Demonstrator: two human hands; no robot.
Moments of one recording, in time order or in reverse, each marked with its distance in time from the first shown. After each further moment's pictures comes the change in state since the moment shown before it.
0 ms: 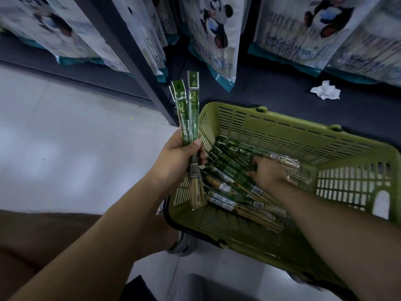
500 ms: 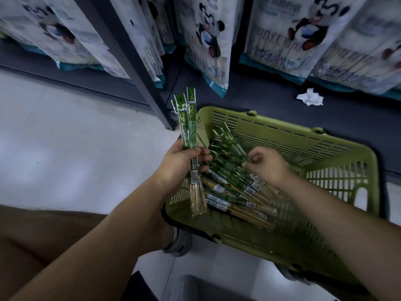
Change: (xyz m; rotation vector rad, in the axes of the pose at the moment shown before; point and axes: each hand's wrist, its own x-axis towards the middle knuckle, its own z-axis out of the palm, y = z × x) left_hand -0.003 -0.009 0.008 -0.145 0.004 -0.120; right_hand -0.031 0.002 -0.056 0.621 0.052 -0.054
